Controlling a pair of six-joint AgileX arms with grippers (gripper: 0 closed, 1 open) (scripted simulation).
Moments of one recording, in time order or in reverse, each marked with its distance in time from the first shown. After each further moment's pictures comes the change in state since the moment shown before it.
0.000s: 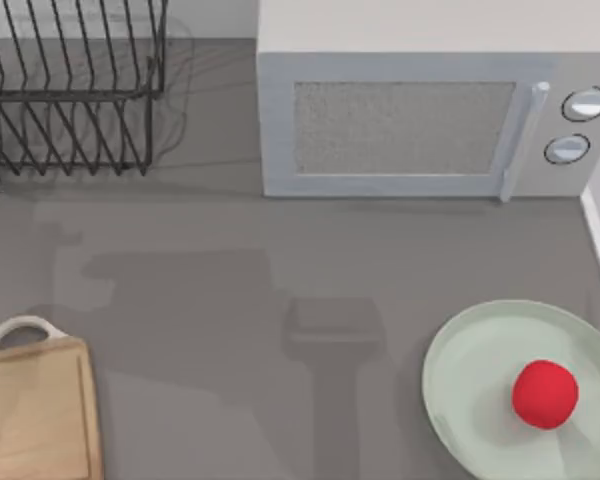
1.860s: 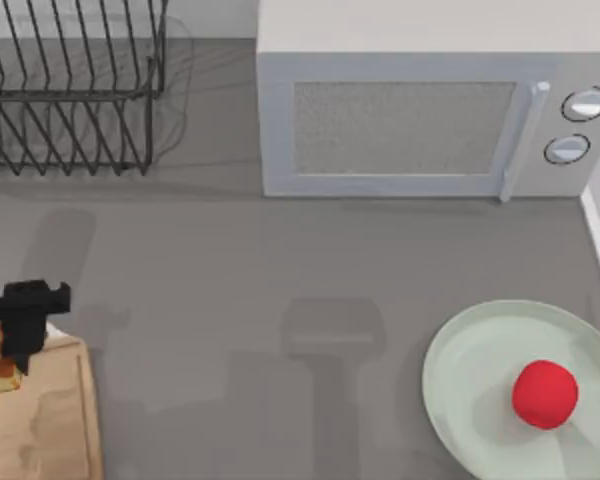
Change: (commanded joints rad) left arm -0.213 -0.311 -0.440 0.074 0.006 2.803; right arm 0.000 0.000 0.000 0.000 0.000 0.000
